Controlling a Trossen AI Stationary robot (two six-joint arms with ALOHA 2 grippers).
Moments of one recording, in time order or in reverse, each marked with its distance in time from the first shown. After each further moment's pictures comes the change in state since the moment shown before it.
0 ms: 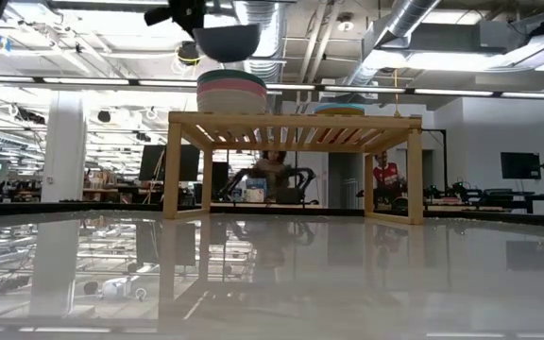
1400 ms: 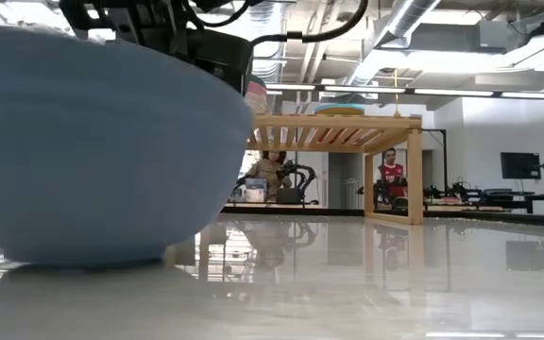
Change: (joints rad) left arm -0.981 0.092 -1.120 0.752 0.468 0.055; right arm 0.000 0.000 0.000 0.000 -0.005 0.011
